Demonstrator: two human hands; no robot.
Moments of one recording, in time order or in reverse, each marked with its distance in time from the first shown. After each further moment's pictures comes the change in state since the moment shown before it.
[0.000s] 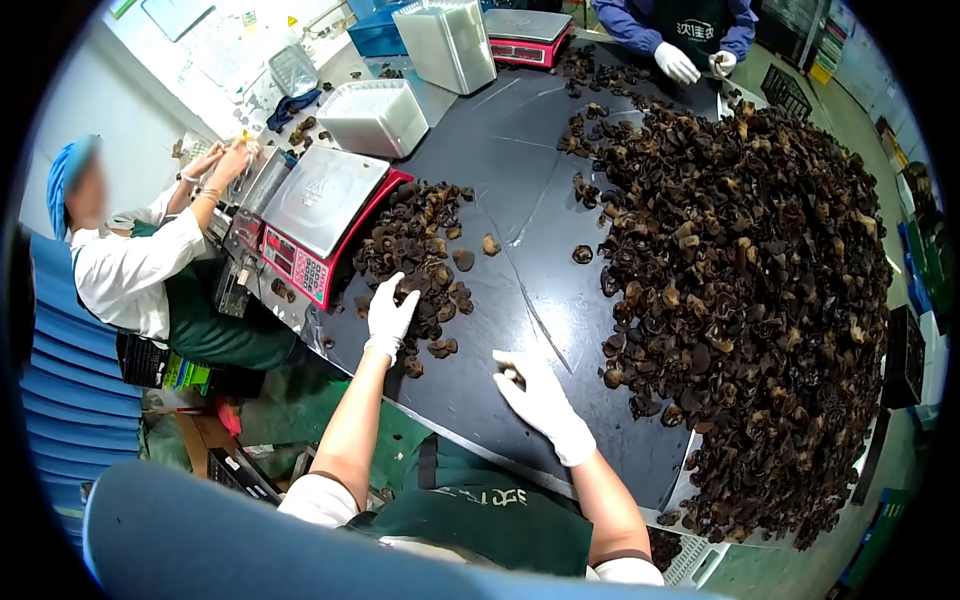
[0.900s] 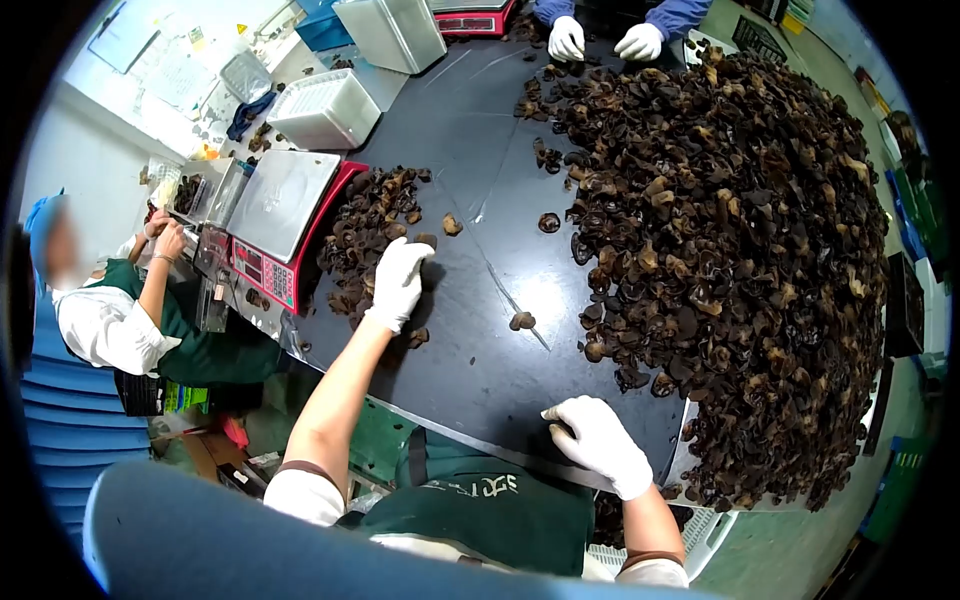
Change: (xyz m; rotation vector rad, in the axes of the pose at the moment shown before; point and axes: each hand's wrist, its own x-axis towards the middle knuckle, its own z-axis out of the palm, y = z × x) left_hand 0.032 0.060 0.045 -0.086 -0.098 0.762; right_hand -0.102 -0.016 -0.085 -0.441 -0.154 -0.059
